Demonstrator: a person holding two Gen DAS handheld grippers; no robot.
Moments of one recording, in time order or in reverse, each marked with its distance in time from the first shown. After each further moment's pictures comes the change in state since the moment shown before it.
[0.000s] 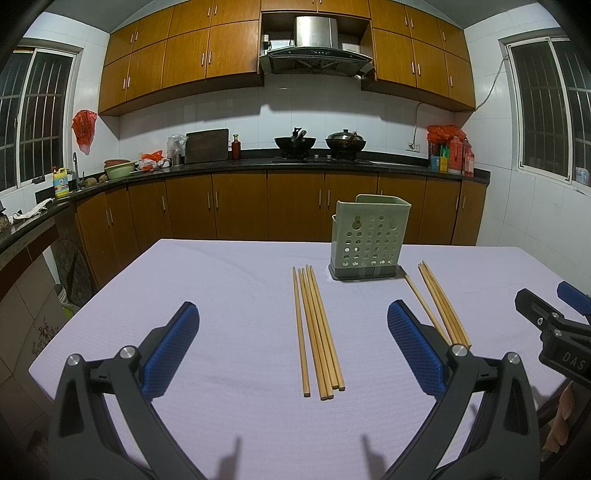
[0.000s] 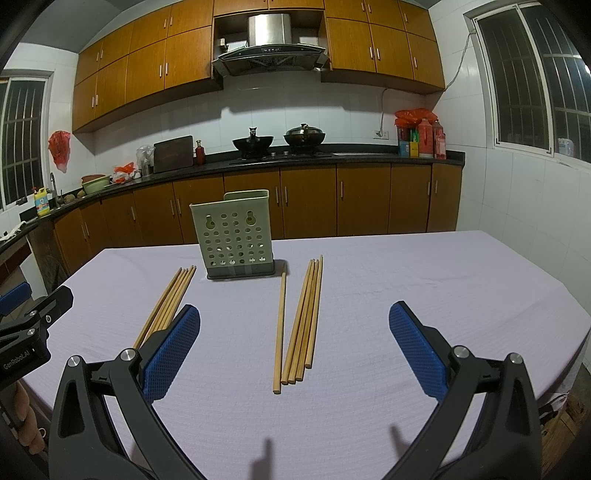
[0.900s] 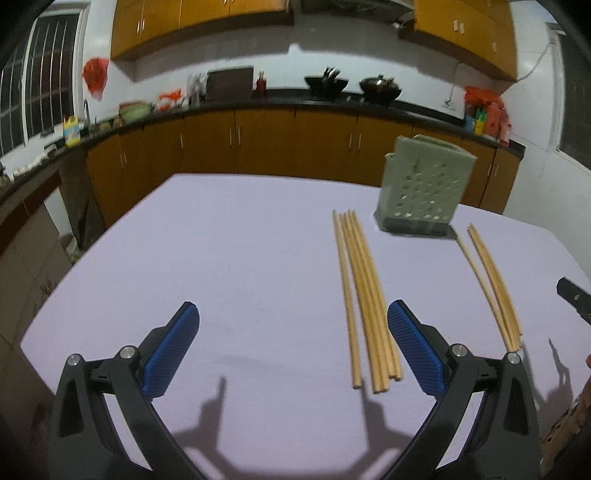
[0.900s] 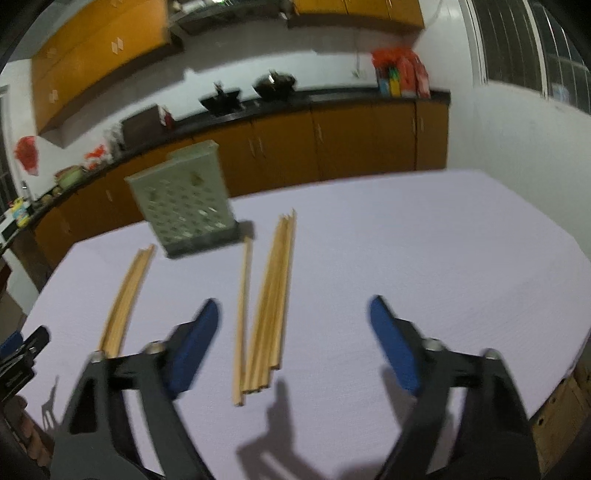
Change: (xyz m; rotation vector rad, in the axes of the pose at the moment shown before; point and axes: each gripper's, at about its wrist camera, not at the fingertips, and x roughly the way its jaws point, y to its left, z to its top) left arm 0.074 0.042 -0.013 -0.084 0.261 0.072; right arm 0.078 -0.039 0.002 0.130 0.260 -0.052
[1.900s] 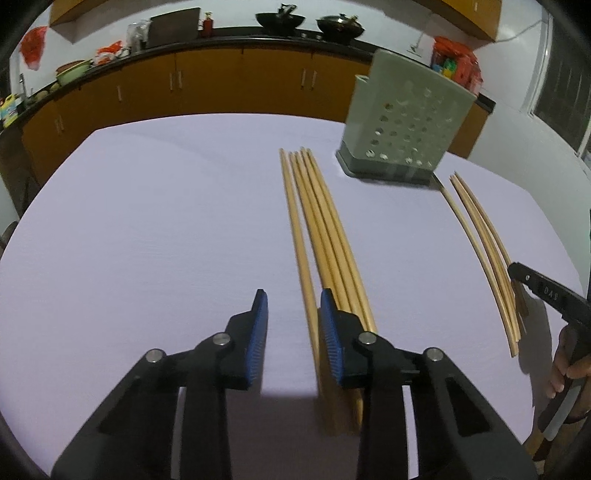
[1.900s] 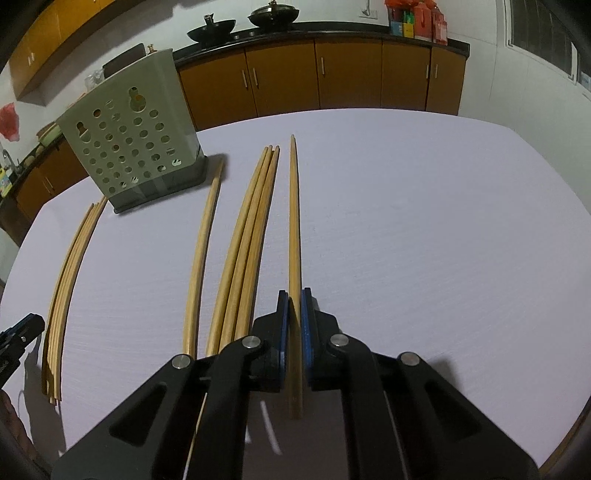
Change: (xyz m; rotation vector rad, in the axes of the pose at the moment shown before) left arm 0.085 -0.026 0.011 0.087 0.258 -0.197; right arm 0.061 0.011 -0.018 -0.034 0.233 -0.006
